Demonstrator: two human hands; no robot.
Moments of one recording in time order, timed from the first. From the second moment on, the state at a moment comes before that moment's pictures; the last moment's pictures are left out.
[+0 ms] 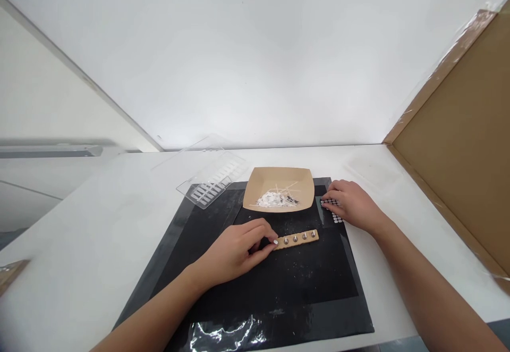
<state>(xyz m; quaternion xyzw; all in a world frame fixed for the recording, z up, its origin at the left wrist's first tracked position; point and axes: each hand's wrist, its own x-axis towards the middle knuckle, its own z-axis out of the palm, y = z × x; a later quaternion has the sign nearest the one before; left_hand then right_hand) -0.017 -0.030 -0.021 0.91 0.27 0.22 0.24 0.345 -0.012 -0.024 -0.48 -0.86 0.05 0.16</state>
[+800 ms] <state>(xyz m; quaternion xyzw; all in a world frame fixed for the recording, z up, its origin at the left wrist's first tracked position) -0.015 -0.031 -0.022 0.90 0.30 0.20 0.25 0.302 -0.025 -0.013 -0.54 -0.84 -0.08 0.01</state>
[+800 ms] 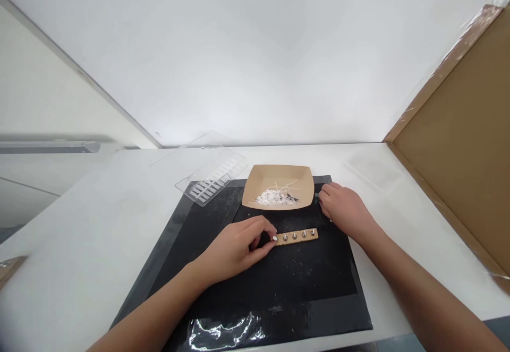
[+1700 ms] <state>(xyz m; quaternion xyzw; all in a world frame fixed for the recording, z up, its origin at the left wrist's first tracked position) -0.019 -0.029 -0.016 0.89 0.31 0.21 0.26 0.325 -0.018 -0.021 -0.56 -0.81 0.06 0.16</state>
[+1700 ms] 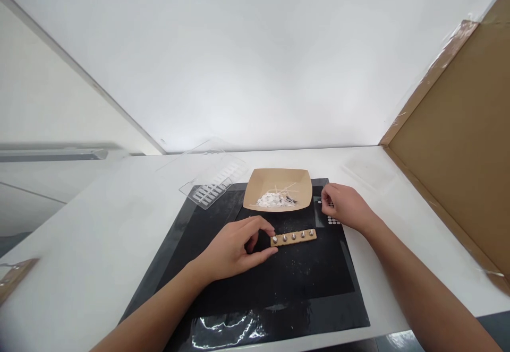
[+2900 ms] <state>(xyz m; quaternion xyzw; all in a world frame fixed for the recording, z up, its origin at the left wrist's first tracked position) 0.004 -0.057 -0.012 0.77 0.24 0.42 0.41 0.222 -0.083 -0.003 -0.37 -0.75 0.30 0.45</state>
